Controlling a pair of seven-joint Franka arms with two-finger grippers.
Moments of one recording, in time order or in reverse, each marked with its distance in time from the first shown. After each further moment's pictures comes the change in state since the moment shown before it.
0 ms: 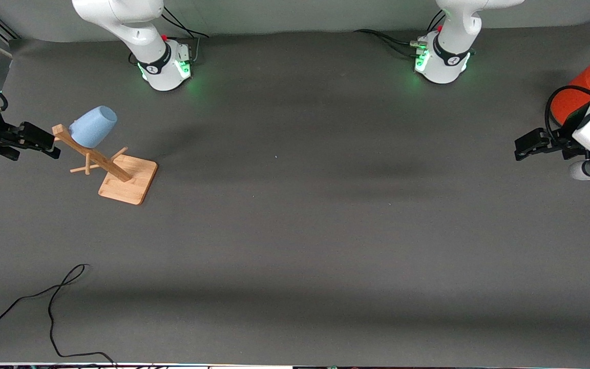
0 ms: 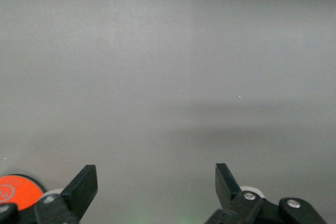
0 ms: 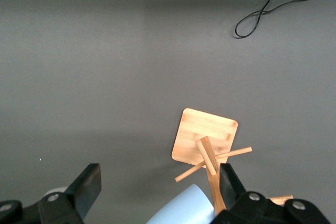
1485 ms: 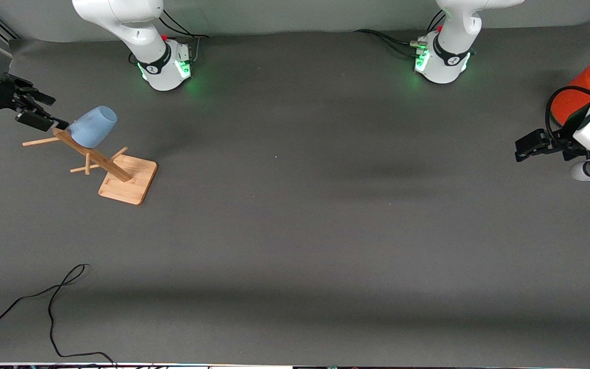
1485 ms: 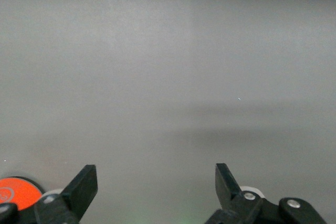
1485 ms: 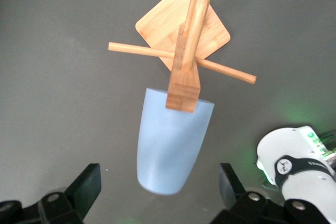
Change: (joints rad) left arm 0.000 0.001 0.000 0.000 0.000 0.010 0.000; right arm -0.007 -0.278 -0.191 -0.463 0.142 -0.027 0.718
